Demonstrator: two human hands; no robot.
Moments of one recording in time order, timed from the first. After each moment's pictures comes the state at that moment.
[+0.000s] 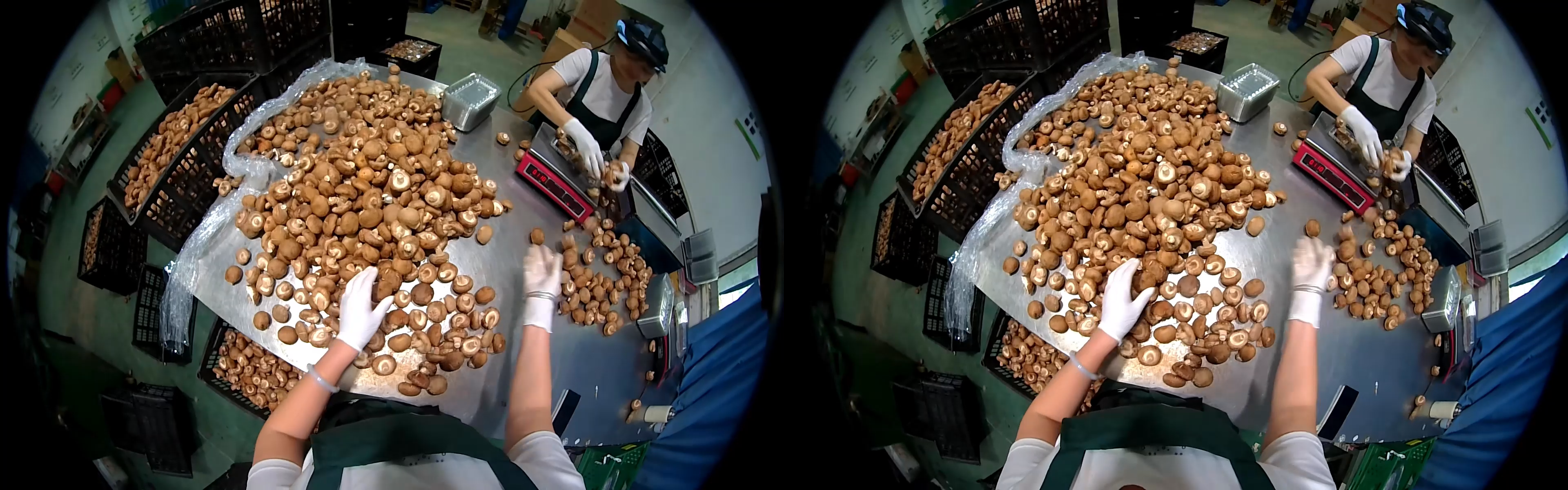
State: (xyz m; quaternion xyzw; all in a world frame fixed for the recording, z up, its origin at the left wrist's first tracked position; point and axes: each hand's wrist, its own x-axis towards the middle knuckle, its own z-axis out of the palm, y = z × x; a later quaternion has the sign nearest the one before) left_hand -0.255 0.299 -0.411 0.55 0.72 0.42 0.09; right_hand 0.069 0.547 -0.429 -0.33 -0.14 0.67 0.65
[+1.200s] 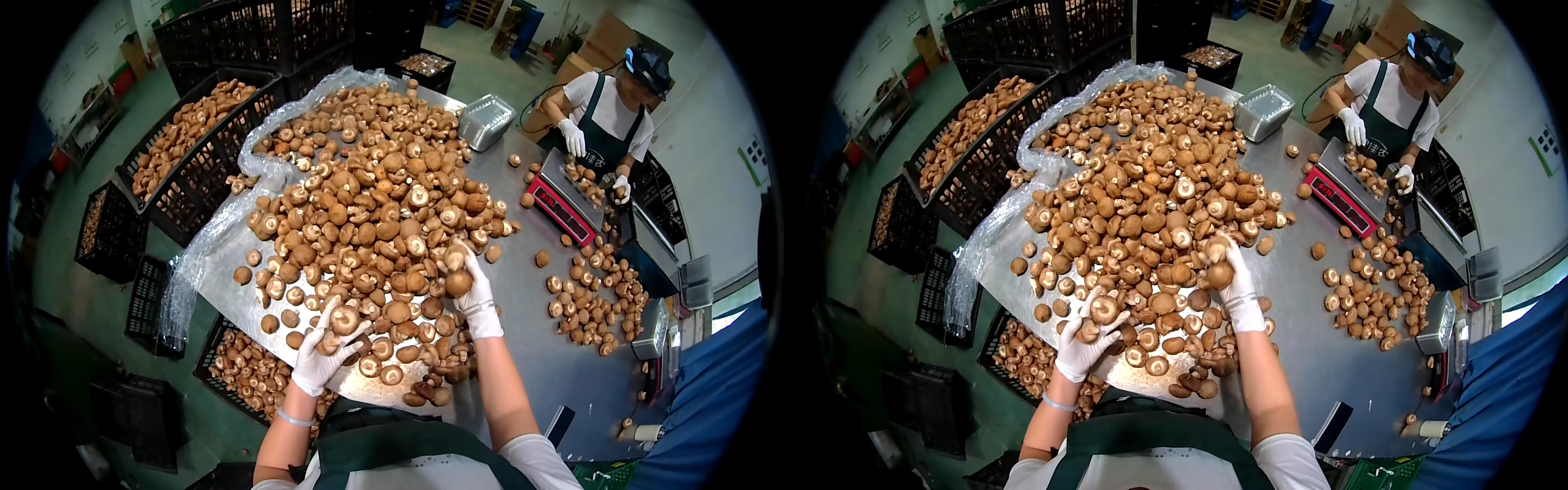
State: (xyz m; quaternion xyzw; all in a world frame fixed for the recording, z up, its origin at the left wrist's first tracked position) left_hand -0.295 0.204 -0.367 0.08 0.18 0.74 0.64; right_hand -0.102 0.466 -0.384 -0.23 -0.33 0.84 0.37
